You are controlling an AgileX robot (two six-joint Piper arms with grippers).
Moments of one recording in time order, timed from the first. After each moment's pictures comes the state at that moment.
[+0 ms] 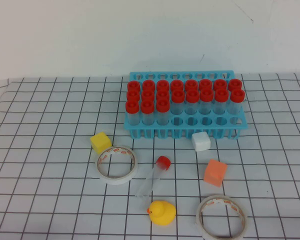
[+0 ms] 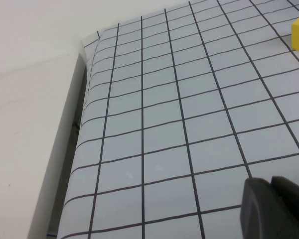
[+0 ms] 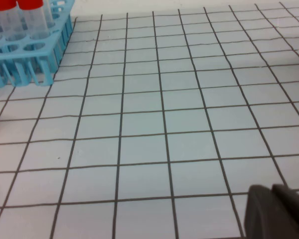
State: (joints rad) right arm -0.06 -0.01 0.02 0.00 0.40 0.06; left arm 0.00 -0.01 0.02 0.02 0.34 0.17
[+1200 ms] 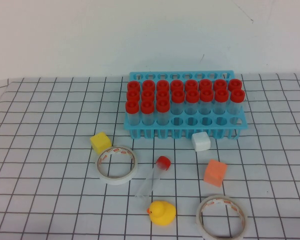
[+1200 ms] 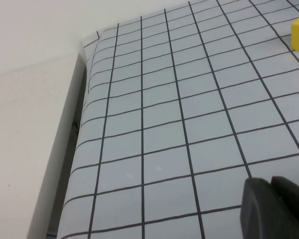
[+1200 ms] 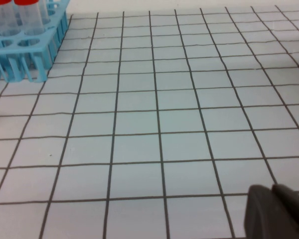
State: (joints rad) right arm -0.06 -0.01 0.02 -0.04 0.40 0.06; left arm 0.00 -0.01 0.02 0.02 0.34 0.17
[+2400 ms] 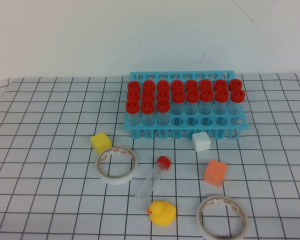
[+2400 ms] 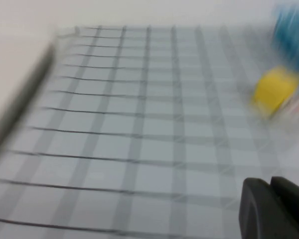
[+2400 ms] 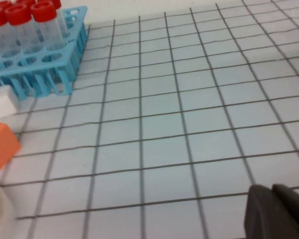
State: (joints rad) right arm -0.06 -0.01 0.02 0.08 0.40 0.06; left arm 0.00 -0.01 0.02 -0.17 0.30 0.08
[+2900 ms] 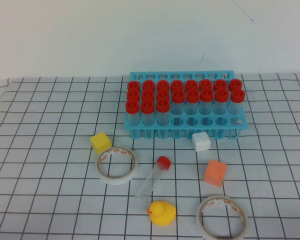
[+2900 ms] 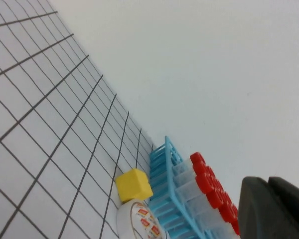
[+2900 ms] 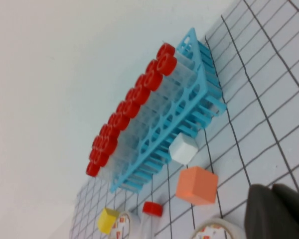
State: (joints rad) right arm -0.06 -0.01 0.03 0.90 0.39 0.10; left arm 0.00 -0.01 0.02 -0.95 0.10 -0.17
